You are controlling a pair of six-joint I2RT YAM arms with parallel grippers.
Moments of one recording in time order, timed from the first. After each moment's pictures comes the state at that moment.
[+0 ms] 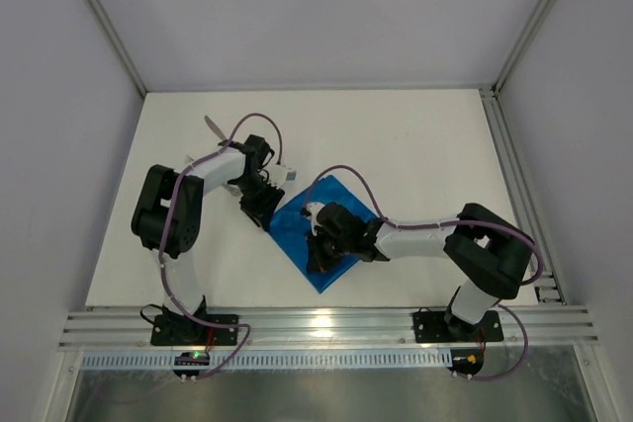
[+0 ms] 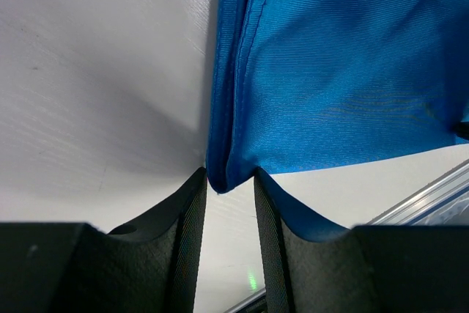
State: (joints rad) left arm -0.36 1.90 1.25 -0.91 0.32 0.31; right arm 0.99 1.66 0.74 0.09 -0.28 0.51
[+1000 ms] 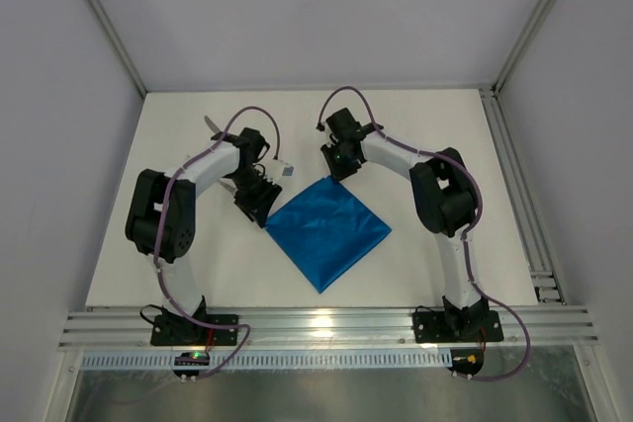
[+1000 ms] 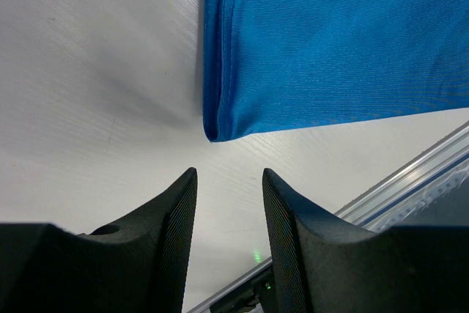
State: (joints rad) left arm -0.34 1.85 1.31 -1.03 0.32 0.37; right arm 0.54 2.16 1.65 -0.59 -0.08 0.10
